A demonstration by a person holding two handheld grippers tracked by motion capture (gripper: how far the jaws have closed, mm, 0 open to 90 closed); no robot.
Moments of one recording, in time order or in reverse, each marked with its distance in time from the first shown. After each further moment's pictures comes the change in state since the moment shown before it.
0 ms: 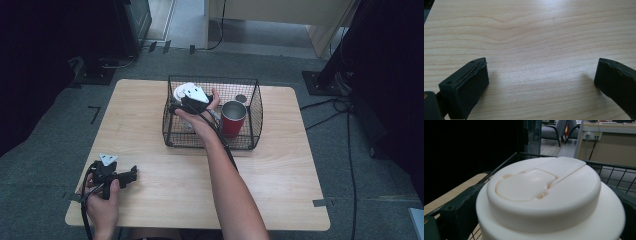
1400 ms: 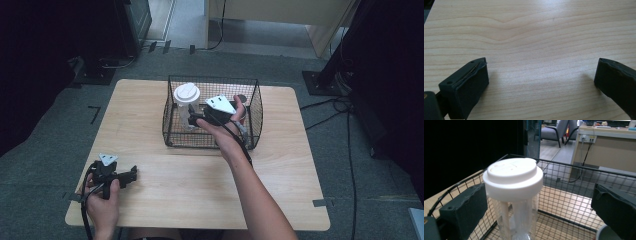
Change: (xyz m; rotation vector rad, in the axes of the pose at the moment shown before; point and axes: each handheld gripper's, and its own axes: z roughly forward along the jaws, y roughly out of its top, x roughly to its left) left arm 0.000 0.000 0.000 -0.002 0.000 -0.003; right arm -0.037 0.012 -0.088 0.009 0.011 -0.030
